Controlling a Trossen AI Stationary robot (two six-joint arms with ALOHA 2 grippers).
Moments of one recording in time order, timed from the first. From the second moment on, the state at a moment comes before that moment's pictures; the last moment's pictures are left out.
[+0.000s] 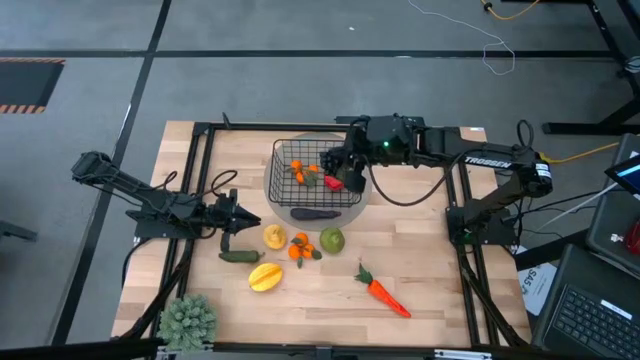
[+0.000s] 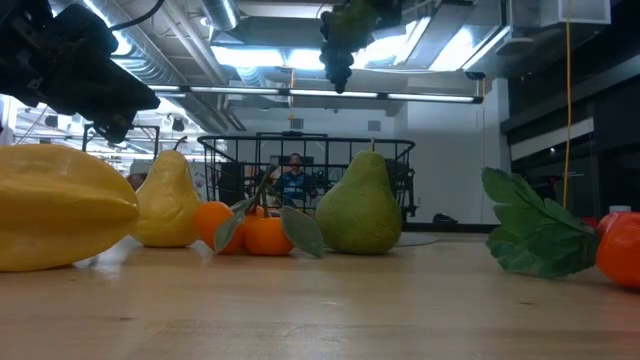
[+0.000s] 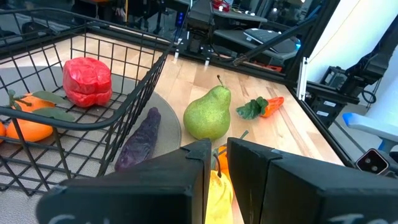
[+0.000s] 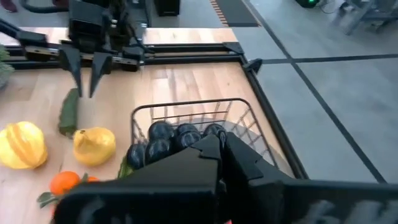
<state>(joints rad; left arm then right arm) -0.37 0.41 0.01 0.35 -0.40 -0.30 -0.13 1.49 1.53 -0.56 0.13 -0.06</state>
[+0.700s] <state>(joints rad) -0.37 0.41 0.01 0.35 -0.40 -0.30 -0.13 1.49 1.53 -0.56 0.12 -0.09</state>
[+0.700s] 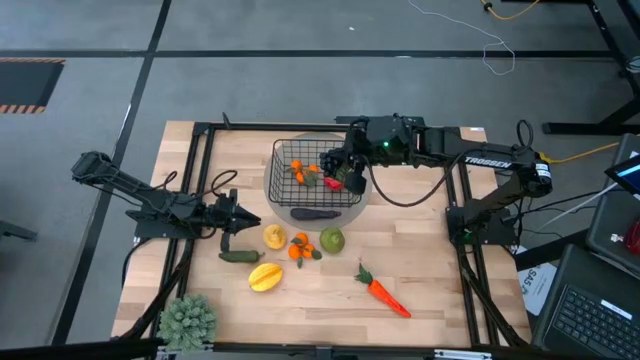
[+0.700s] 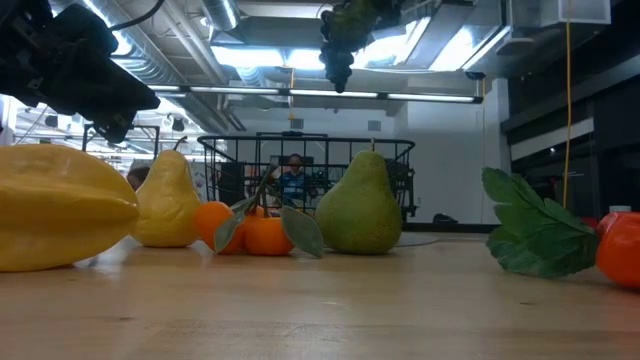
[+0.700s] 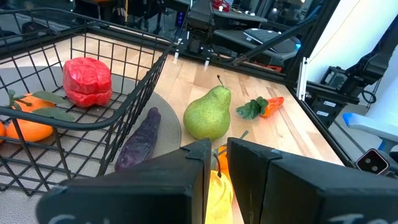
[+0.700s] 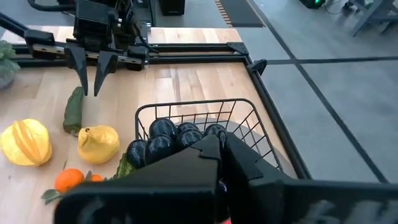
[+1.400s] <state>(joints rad) -0.37 0.41 0.01 0.35 -0.40 -0.30 -0.14 1.49 1.53 -0.54 0.07 -0.40</state>
